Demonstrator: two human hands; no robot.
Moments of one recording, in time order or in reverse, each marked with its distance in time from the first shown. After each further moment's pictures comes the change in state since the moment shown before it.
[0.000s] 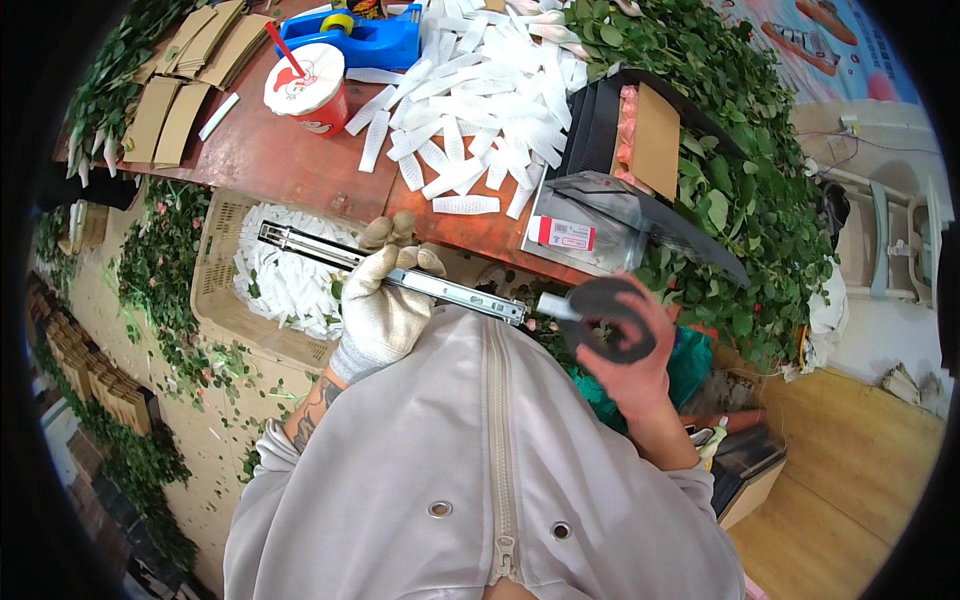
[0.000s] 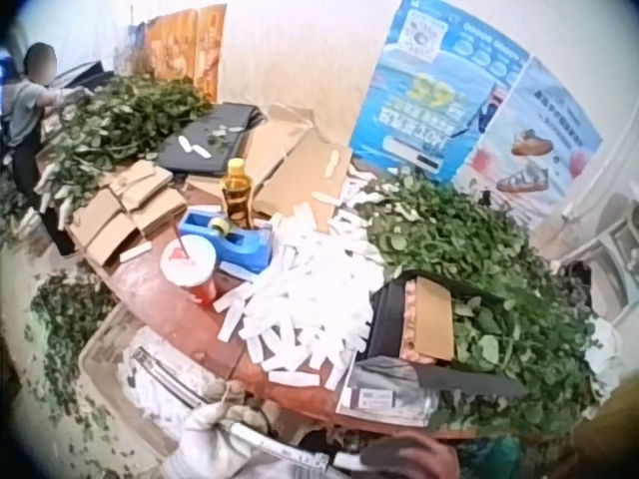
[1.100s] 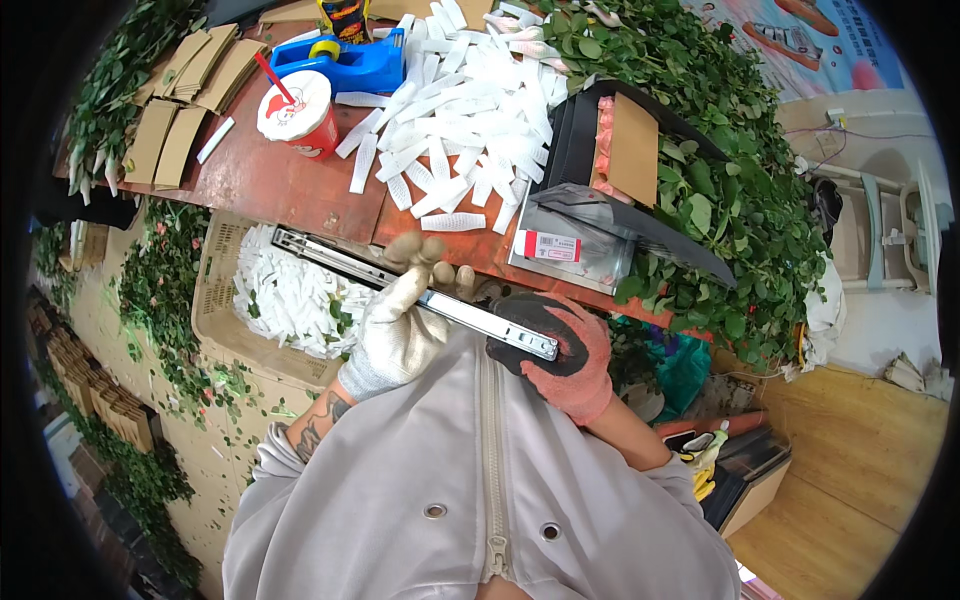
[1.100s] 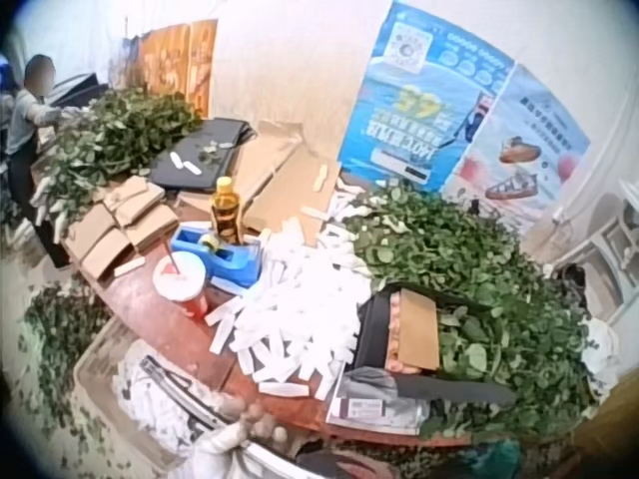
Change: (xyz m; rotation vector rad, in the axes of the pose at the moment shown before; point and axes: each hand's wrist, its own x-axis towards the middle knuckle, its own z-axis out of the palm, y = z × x) left_hand 0.000 -0.022 0.027 0.094 -0.119 -0.123; right_hand -0.018 0.034 0.010 -0.355 -0.204 -0.091
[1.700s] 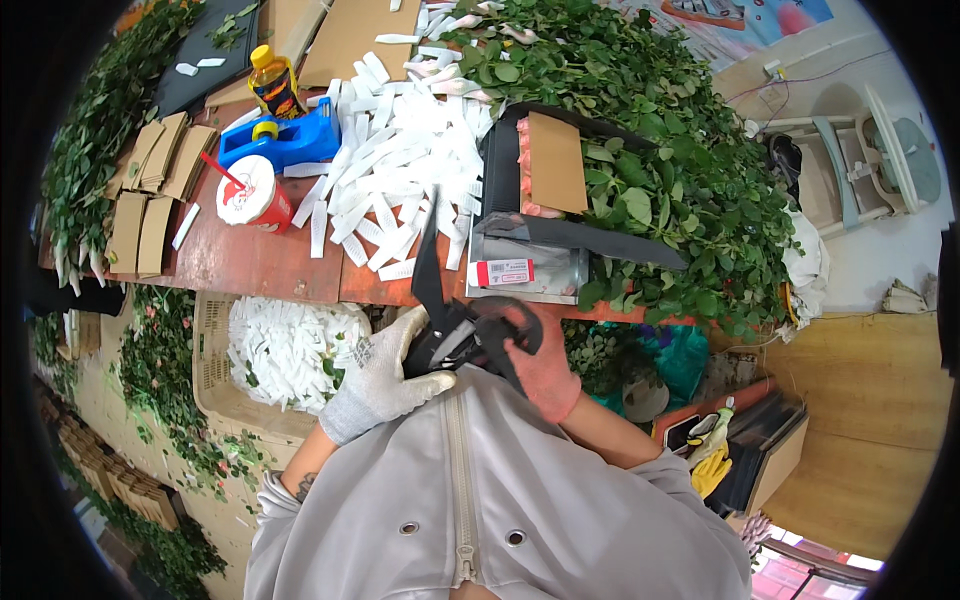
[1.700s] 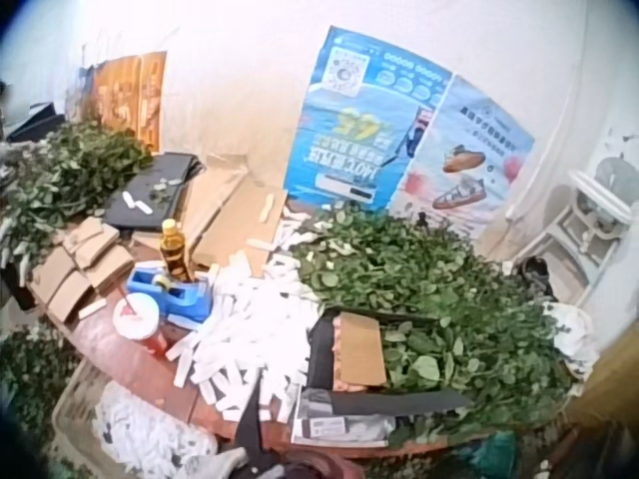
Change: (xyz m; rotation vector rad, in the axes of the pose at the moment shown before) left_hand 0.003 0.007 0.043 1.674 -0.231 -0.207; right_hand 0.034 -0.011 -0.008 0.404 -0.020 0.406
